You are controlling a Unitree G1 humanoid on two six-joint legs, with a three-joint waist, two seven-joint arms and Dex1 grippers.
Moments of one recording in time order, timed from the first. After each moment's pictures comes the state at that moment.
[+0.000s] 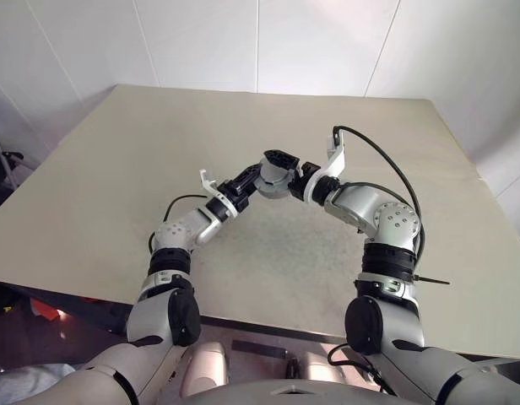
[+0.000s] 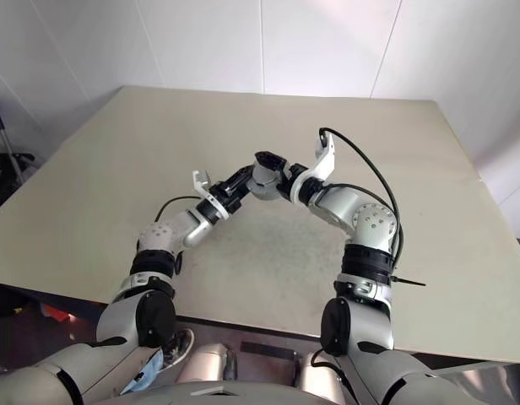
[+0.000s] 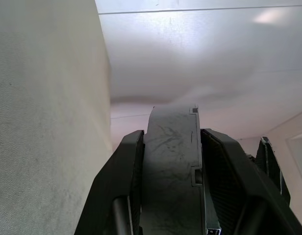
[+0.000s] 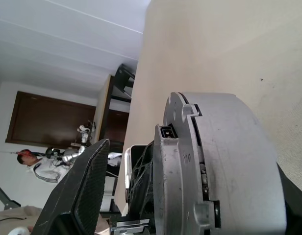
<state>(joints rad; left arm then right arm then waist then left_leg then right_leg) -0.74 -0.04 0.55 0.74 -0.98 0.92 -0.52 -0.69 0.00 -0.46 0.18 1.22 1.14 -0.26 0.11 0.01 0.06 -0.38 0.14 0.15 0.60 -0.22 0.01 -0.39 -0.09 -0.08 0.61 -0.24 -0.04</state>
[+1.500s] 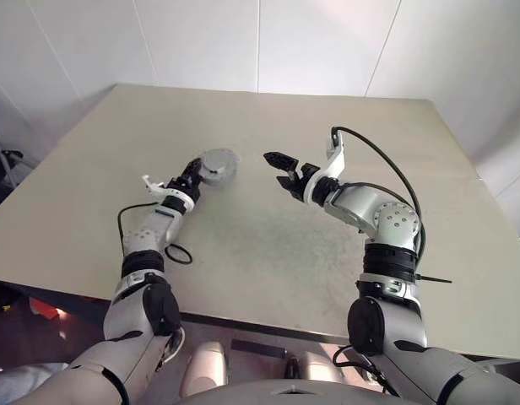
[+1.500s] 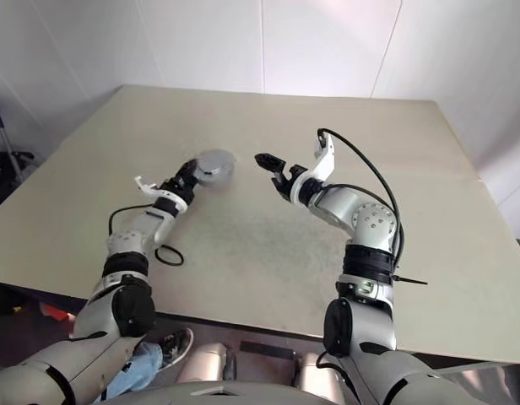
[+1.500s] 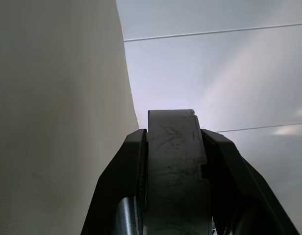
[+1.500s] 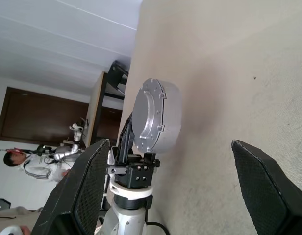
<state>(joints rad) -0.74 0.12 0.75 0.84 -0.98 0.60 -0.43 -0.69 -0.02 -0.42 0.18 1.22 1.12 -0.26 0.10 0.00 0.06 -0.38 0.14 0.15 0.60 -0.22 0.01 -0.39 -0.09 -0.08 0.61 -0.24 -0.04</state>
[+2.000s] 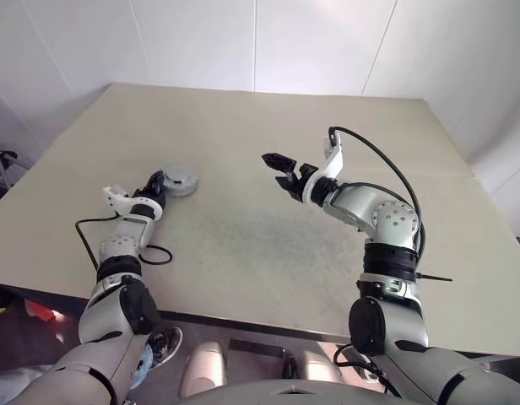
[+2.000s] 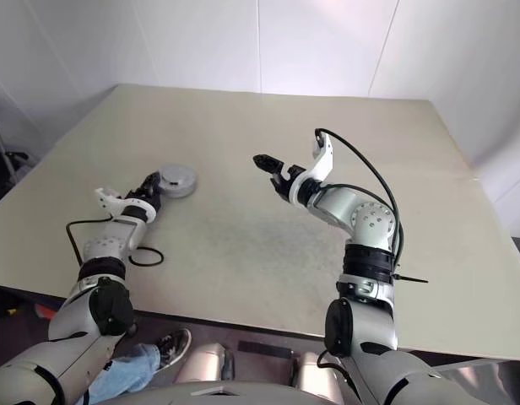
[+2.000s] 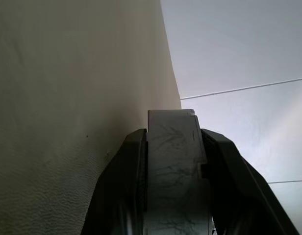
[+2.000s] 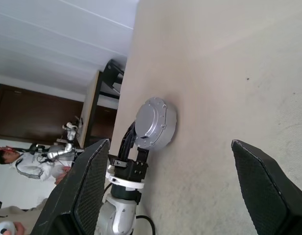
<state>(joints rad) -0.71 0.23 0.78 0.94 -0.90 0.40 -0.36 -0.69 -0.03 -0.40 0.18 1.19 1.12 -0.24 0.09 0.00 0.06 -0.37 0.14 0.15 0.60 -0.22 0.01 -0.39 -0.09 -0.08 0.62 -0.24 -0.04</state>
